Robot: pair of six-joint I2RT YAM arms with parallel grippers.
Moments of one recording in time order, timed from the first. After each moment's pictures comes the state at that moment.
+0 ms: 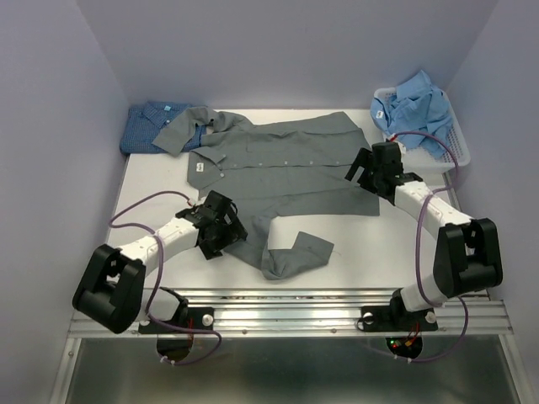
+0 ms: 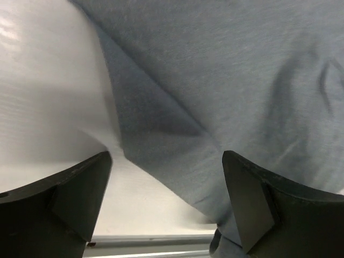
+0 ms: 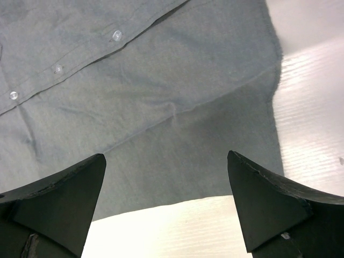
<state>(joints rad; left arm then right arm) -0.49 1.26 0.64 -0.52 -0.05 -1.01 0.18 1.50 0.98 -0.23 0.17 0.60</state>
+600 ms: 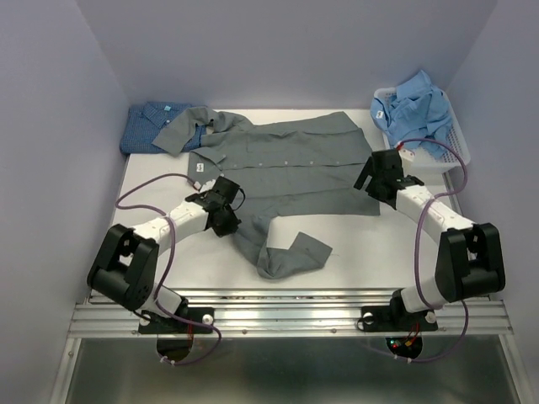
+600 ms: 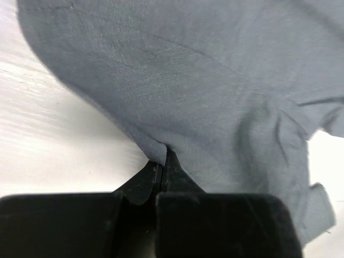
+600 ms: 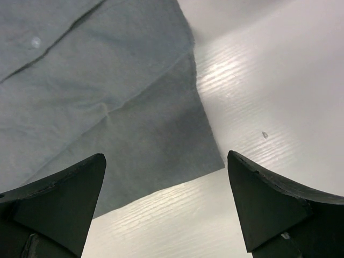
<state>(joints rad) -0.50 1.48 0.80 -0.50 -0.15 -0.97 0.18 1.45 0.95 -0.34 0.38 0.60</state>
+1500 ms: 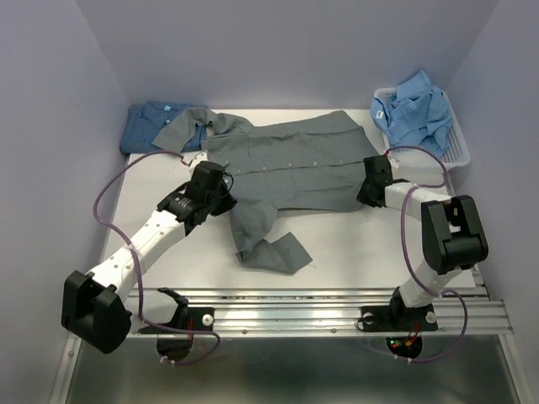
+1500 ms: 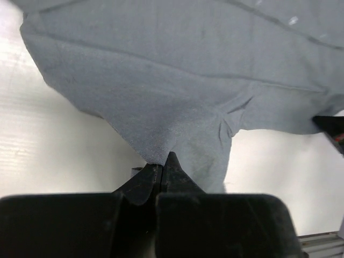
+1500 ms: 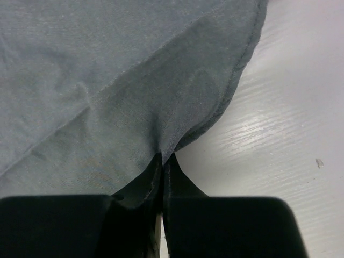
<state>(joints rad) -0.50 1.19 0.89 -0.52 -0.16 -0.85 0.17 1.68 0.90 -0.17 0.30 0.57</state>
